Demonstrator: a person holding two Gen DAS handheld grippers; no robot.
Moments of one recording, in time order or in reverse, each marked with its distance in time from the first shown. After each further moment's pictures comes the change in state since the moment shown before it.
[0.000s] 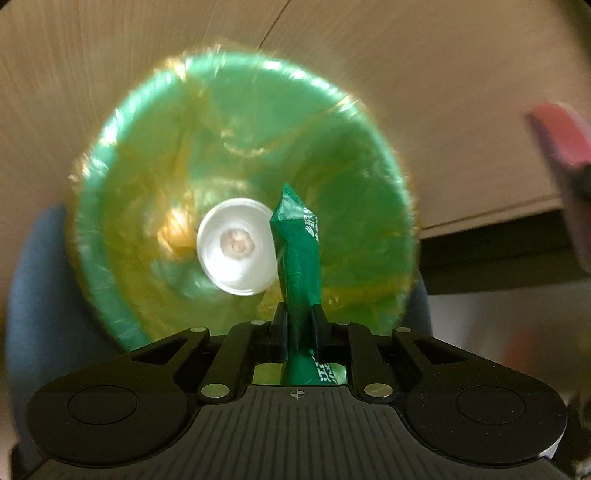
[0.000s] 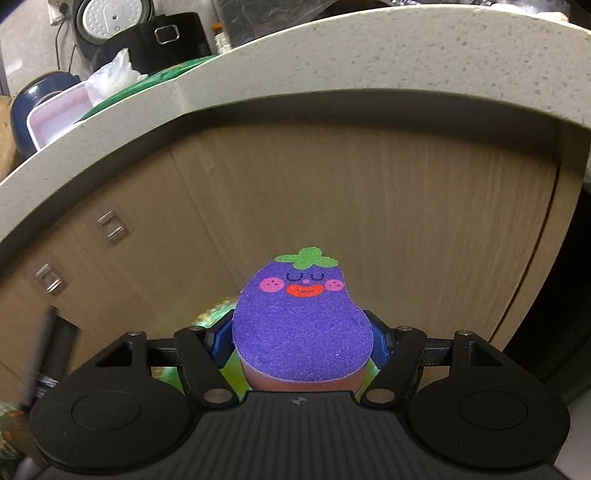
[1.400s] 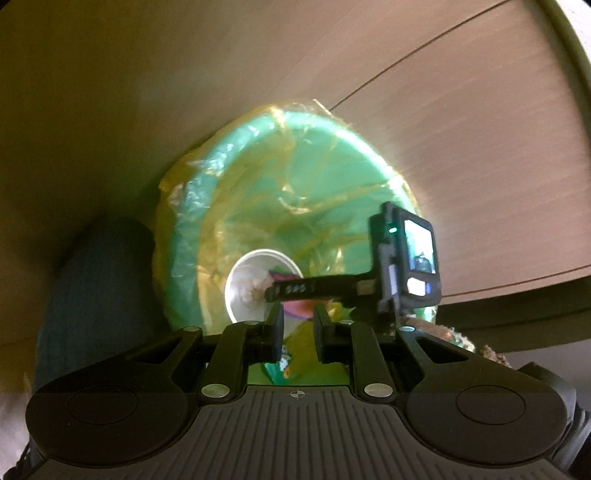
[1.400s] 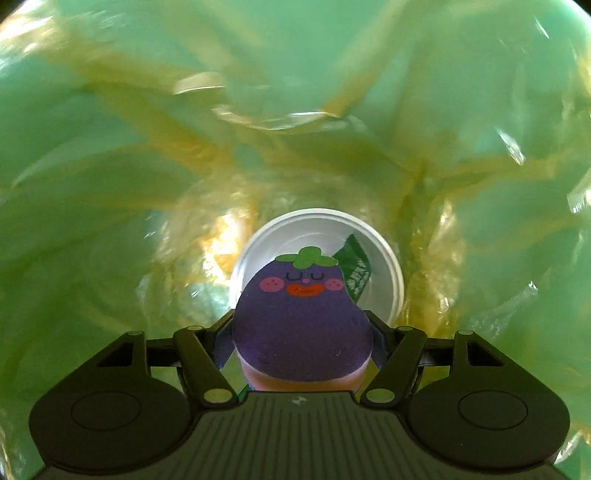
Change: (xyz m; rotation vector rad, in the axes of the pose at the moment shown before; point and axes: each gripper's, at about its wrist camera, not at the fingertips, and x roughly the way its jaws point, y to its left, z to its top) left arm -0.031 0.086 -0.009 -0.122 -0.187 -0.116; right arm 0.319 0.024 -0.133 -0.050 0.874 -0.097
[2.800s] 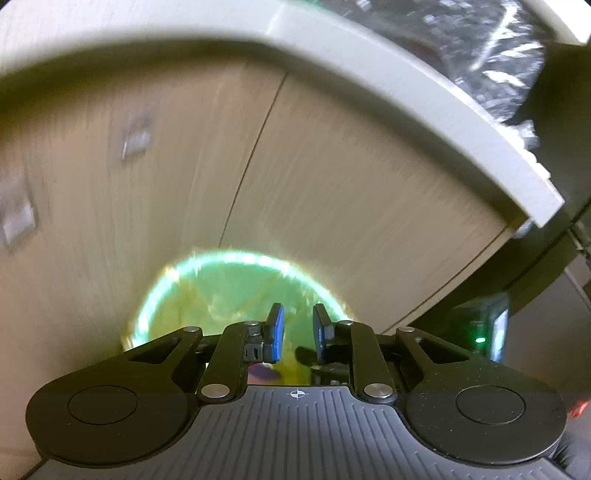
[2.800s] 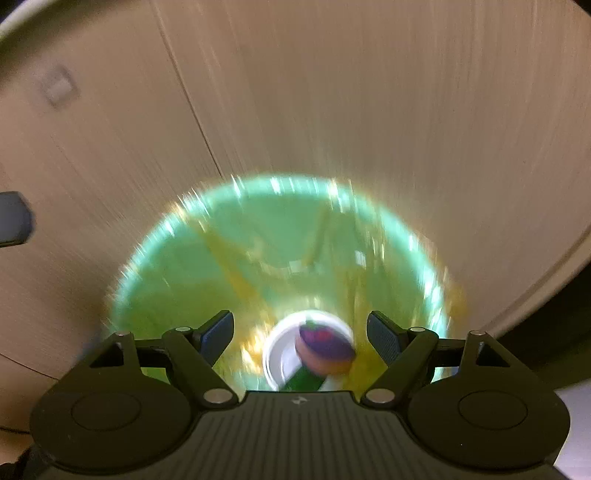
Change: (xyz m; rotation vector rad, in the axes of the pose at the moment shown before) left arm -0.105 -0.146 -0.021 0.433 -0.307 0.023; right arm -0.200 -0.013 -0.115 0.013 -0.628 0.040
